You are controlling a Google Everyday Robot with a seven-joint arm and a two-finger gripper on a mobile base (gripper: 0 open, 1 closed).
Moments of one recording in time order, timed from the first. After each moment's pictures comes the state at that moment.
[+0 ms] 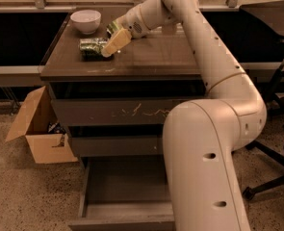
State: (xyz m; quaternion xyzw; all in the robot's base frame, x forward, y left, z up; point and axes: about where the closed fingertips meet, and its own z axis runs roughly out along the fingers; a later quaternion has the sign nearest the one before) arm 0.796 0.081 0.896 -0.56 0.66 0.28 0.40
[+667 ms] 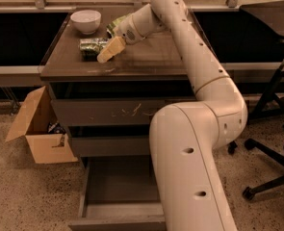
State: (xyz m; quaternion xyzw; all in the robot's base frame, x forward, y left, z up) arm 0.815 0.102 0.858 -0.56 0.68 0.28 0.38
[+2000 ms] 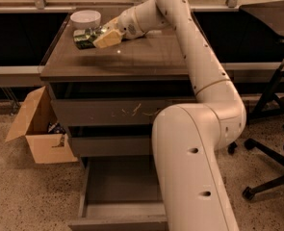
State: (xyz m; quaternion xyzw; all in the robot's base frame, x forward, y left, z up) arm 0.807 0.108 0.892 -0.57 0.63 0.32 0.43
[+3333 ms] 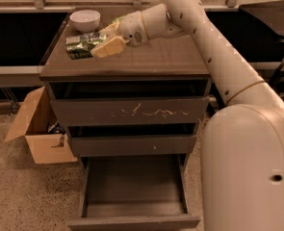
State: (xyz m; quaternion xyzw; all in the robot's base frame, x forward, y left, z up) arm 0.717 0.109 0.918 -0.60 0.56 0.38 0.43
